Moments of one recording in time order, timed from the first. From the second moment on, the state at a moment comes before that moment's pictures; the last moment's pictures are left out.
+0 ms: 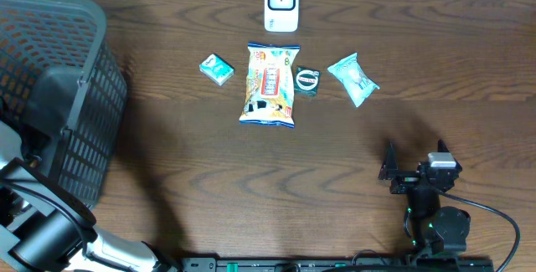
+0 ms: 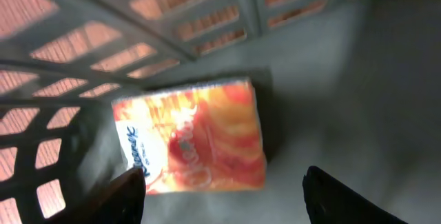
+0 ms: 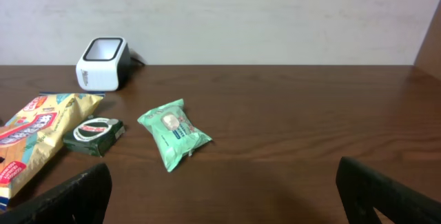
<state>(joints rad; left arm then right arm) 0.81 1.83 1.27 -0.66 -0.26 -0.22 0.02 0.01 0.01 -0.07 0.02 0.01</state>
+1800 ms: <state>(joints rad) 0.76 1.21 1.26 -0.52 0.09 -0.65 0.02 0.01 0.01 -0.07 0.02 0.01</state>
